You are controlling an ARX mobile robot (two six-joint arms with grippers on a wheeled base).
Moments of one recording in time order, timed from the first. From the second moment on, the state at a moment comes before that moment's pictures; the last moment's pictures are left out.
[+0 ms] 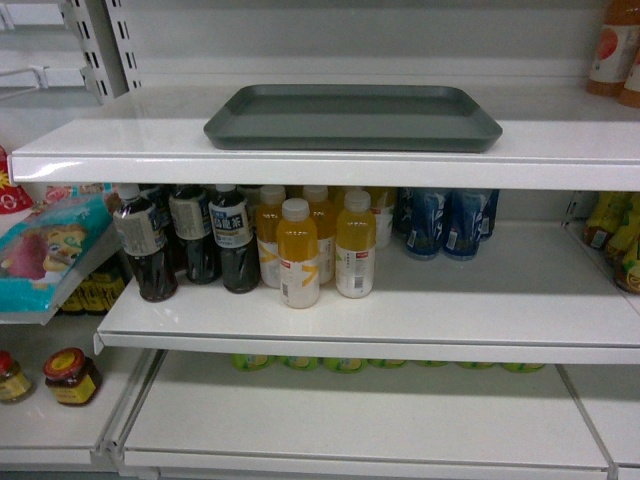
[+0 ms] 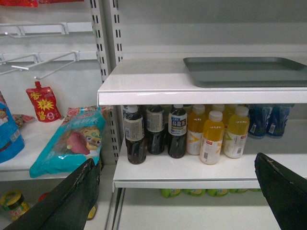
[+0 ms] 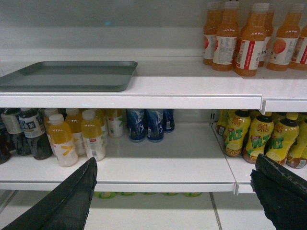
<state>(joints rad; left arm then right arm) 0.00 0.01 0.01 0.00 0.00 0.00 0.00 0.00 0.01 0.00 0.00 0.00</state>
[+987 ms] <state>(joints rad) 0.00 0.01 0.01 0.00 0.00 0.00 0.00 0.00 0.01 -0.01 0.00 0.00</state>
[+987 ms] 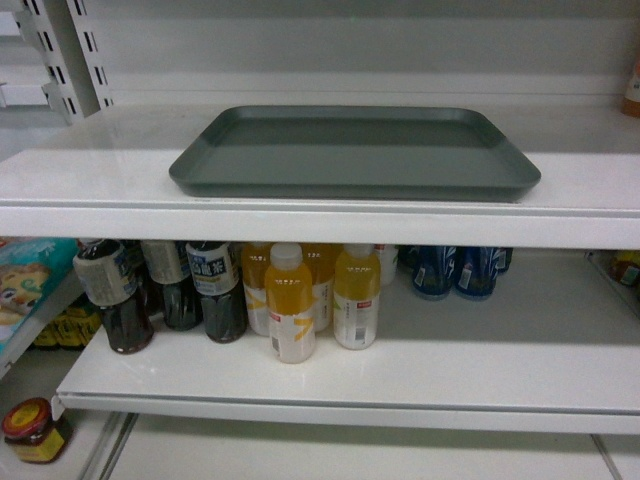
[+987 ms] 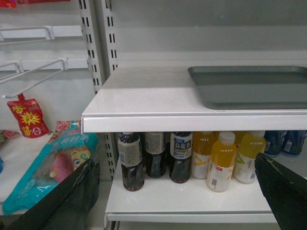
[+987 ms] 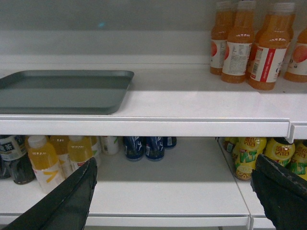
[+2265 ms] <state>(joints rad) 0.00 0.01 0.01 0.00 0.00 0.00 0.00 0.00 0.01 0.00 0.00 0.00</state>
